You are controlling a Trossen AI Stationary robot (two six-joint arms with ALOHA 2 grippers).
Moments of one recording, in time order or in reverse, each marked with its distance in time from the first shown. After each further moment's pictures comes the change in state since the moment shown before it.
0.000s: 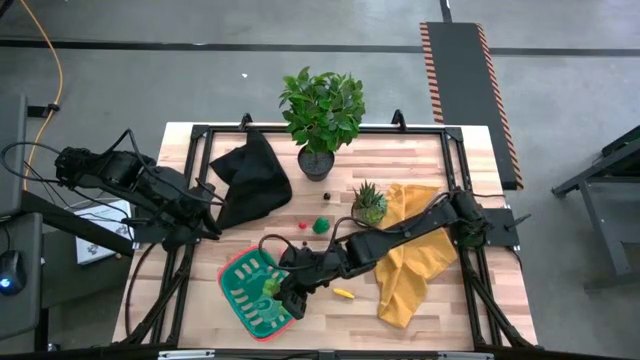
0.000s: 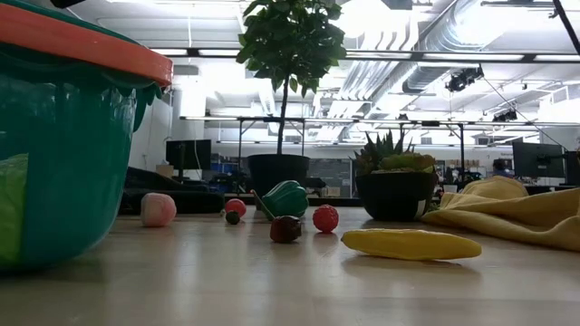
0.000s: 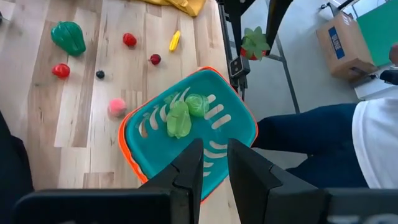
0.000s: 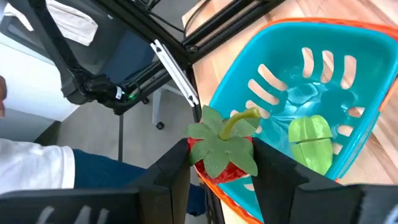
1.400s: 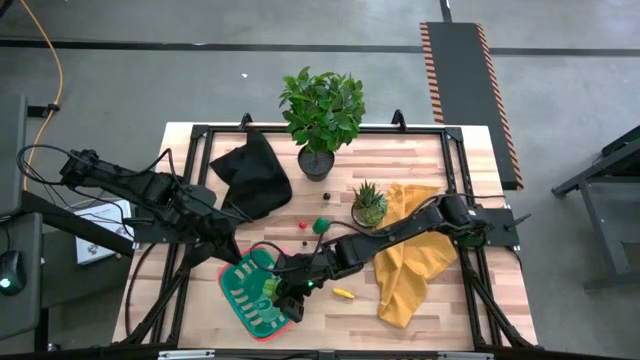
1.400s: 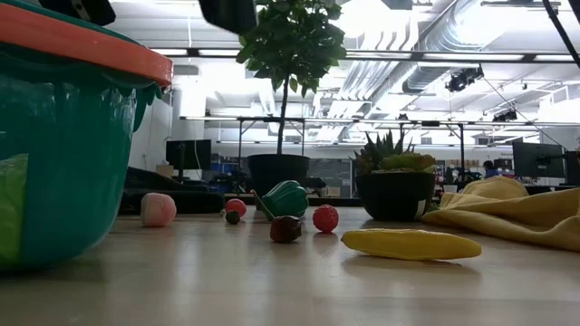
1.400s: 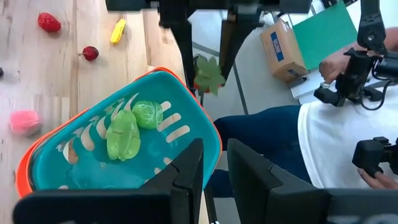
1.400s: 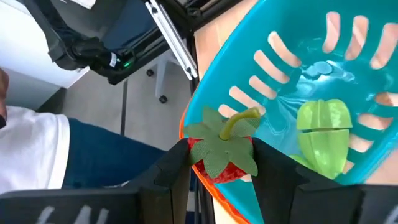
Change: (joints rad) left arm 0.000 0.082 -0.279 0.477 0.210 -0.112; right arm -0.020 0.090 -0.002 0.048 -0.142 -0.071
